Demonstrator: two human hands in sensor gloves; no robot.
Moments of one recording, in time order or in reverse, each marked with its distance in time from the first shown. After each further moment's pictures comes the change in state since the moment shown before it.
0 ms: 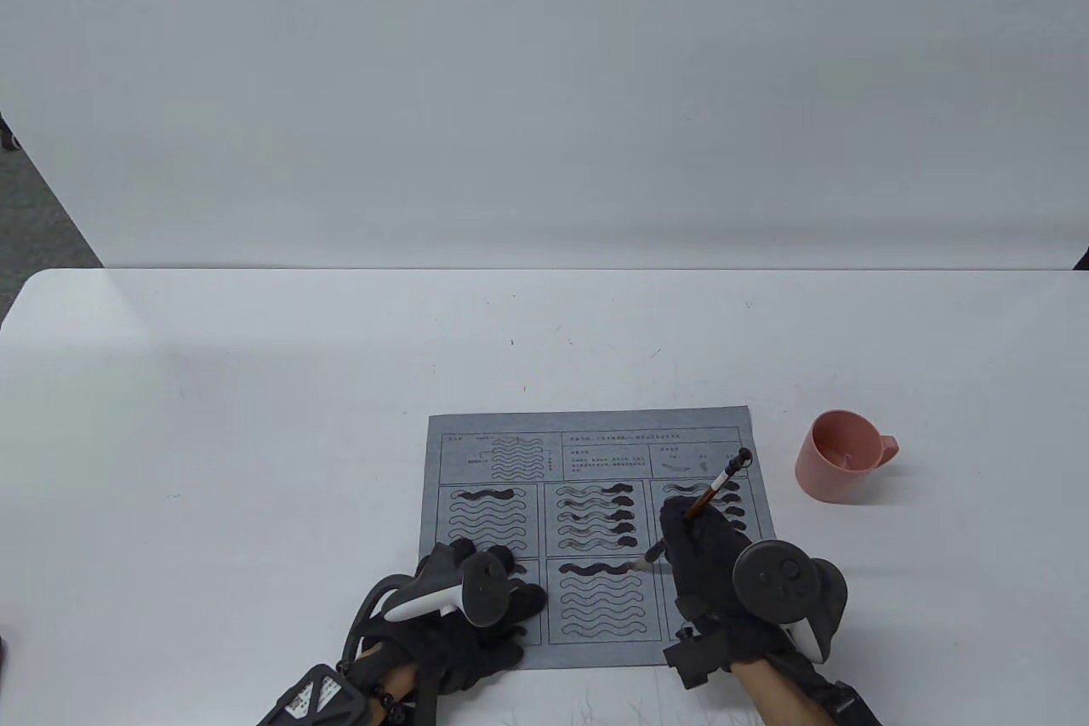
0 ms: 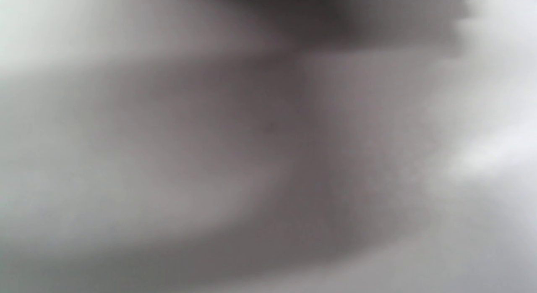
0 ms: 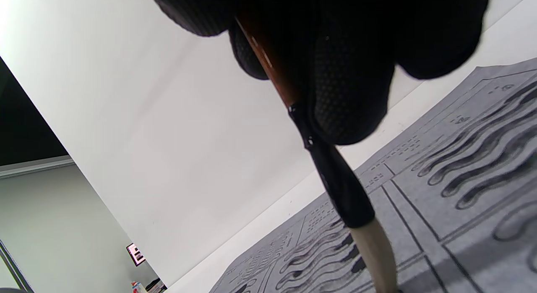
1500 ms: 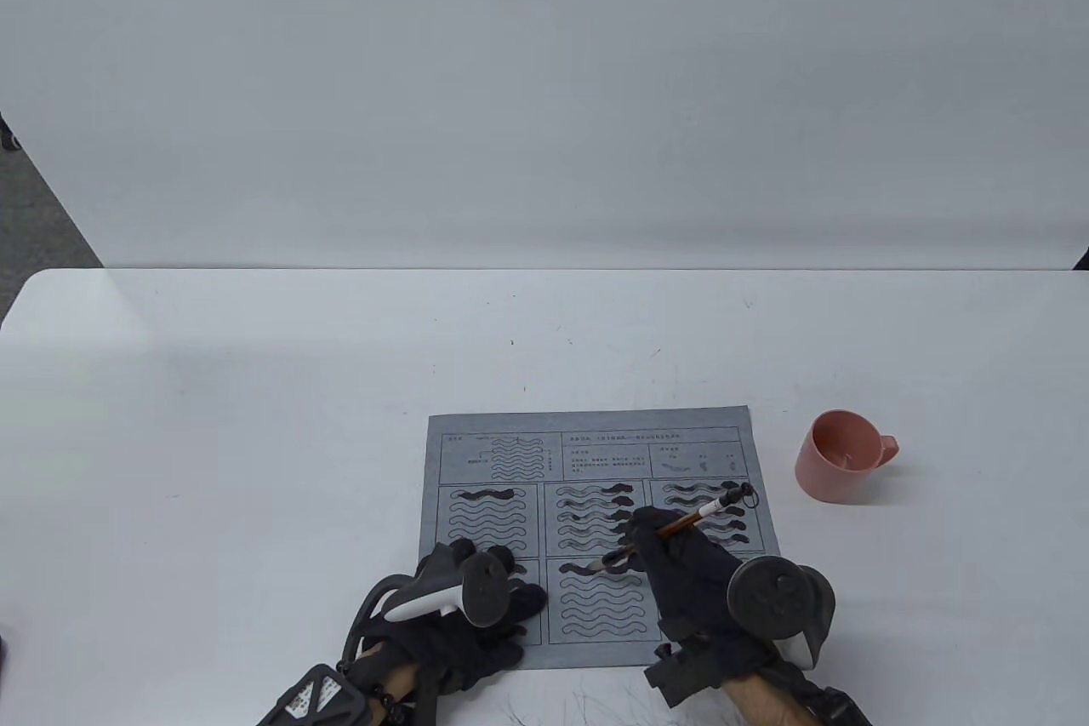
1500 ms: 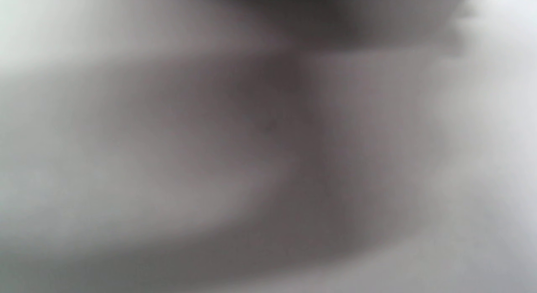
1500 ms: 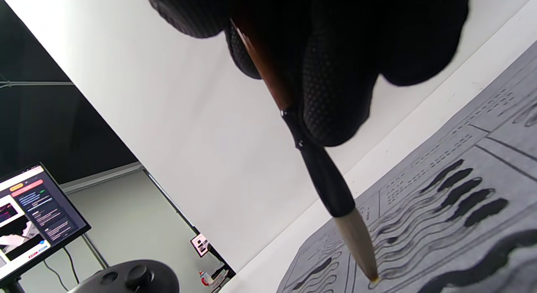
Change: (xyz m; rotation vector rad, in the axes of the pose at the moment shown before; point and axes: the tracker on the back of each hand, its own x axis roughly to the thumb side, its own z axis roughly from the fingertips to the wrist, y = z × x) left_hand 0.000 -0.001 0.000 0.000 0.001 -0.002; right_hand 0.020 0.011 0.010 0.055 -0.130 -0.161
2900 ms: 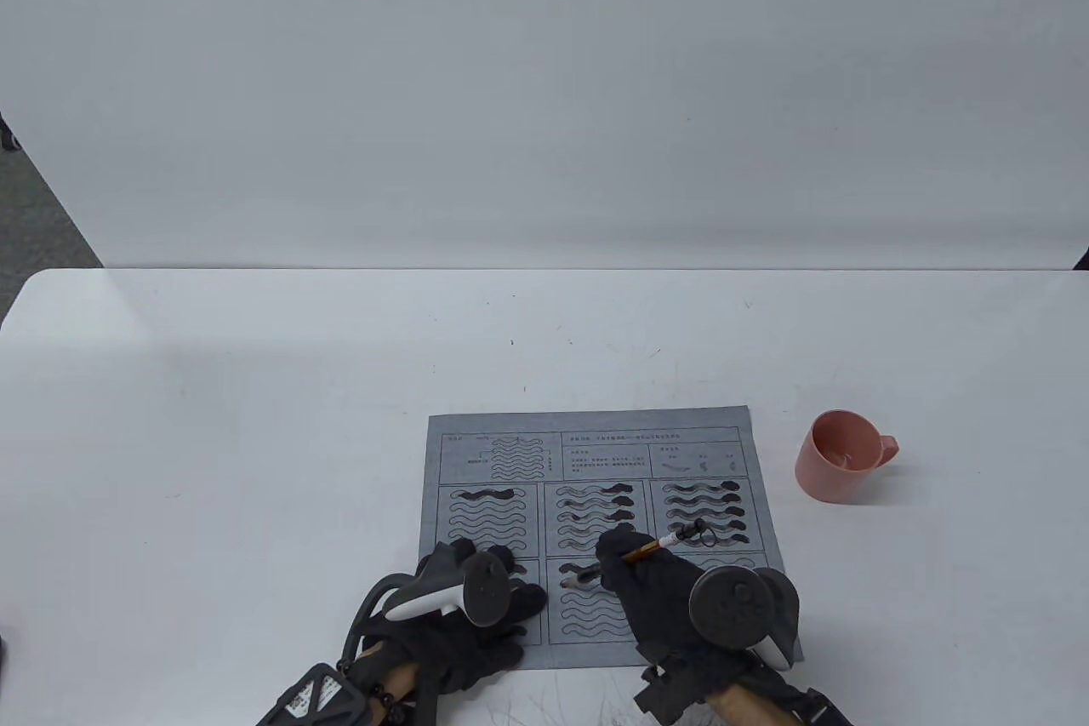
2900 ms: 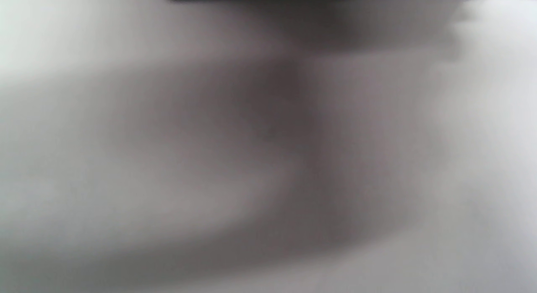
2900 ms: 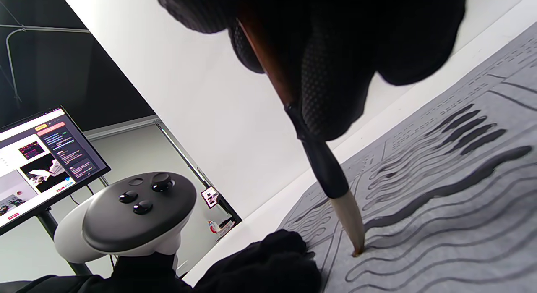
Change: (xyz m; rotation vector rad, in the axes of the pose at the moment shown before) left_hand 0.000 0.000 -0.001 -0.002 0.004 -0.007; right_hand 0.011 0.023 0.004 0.150 -0.051 0.054
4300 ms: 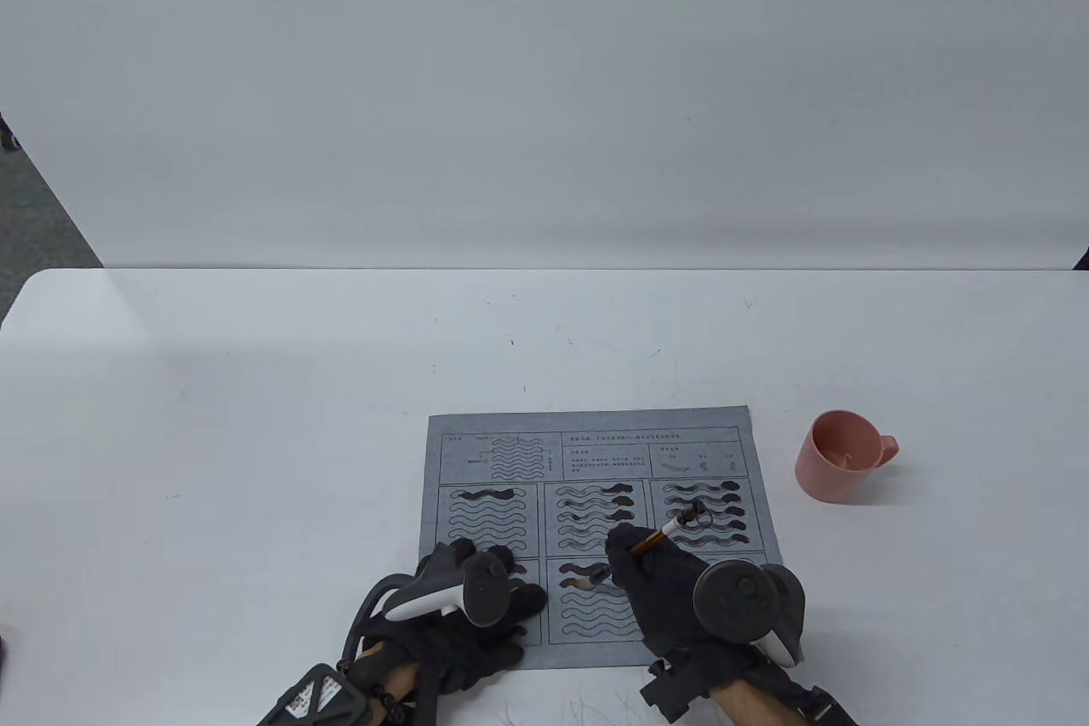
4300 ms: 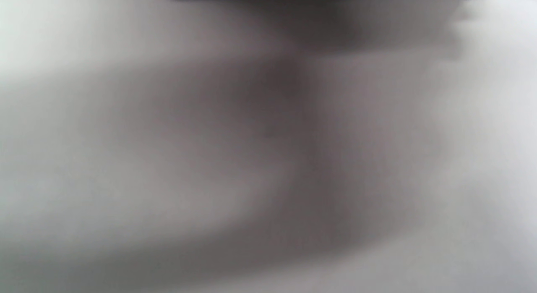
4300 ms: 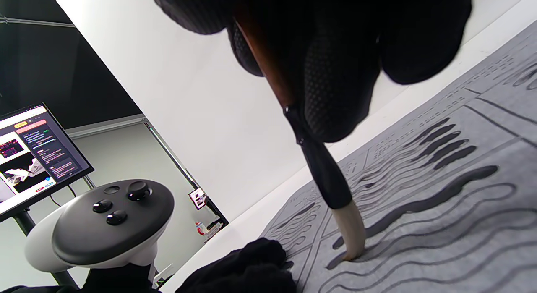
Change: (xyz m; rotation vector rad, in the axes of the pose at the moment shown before) left_hand 0.000 0.000 0.000 0.001 0.000 0.001; right_hand -0.005 -0.006 -0.002 -0.006 0.032 0.031
